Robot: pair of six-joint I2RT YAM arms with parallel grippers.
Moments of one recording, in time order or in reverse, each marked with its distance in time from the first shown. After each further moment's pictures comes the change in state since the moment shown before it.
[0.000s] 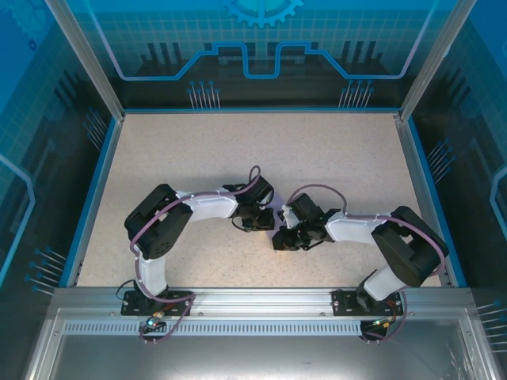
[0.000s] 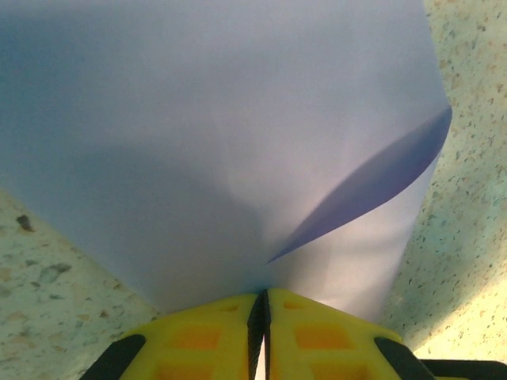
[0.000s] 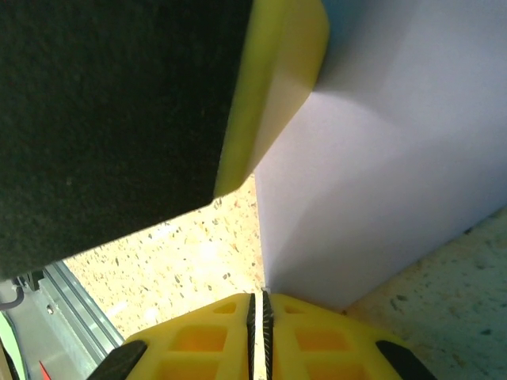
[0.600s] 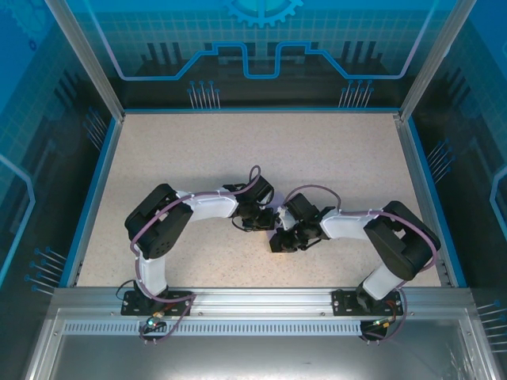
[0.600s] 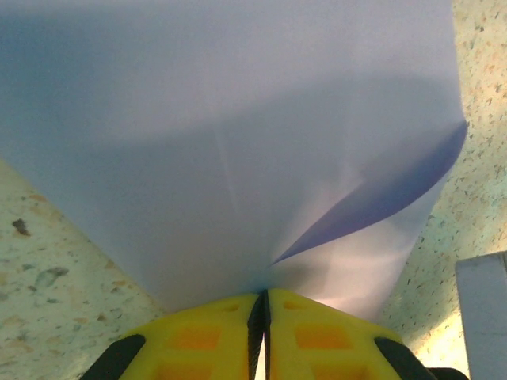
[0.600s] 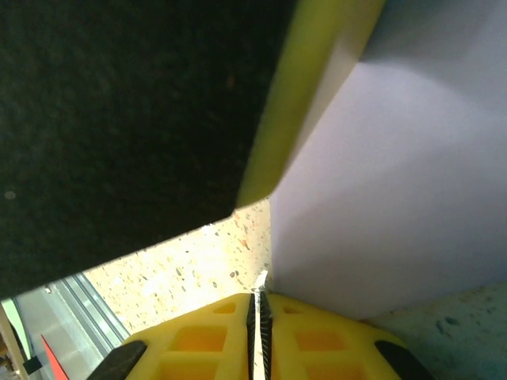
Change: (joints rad) left arm 0.001 0.004 0.002 0.000 0.006 0.004; right arm 0.010 0.063 0.044 -0.047 -0.040 -0.047
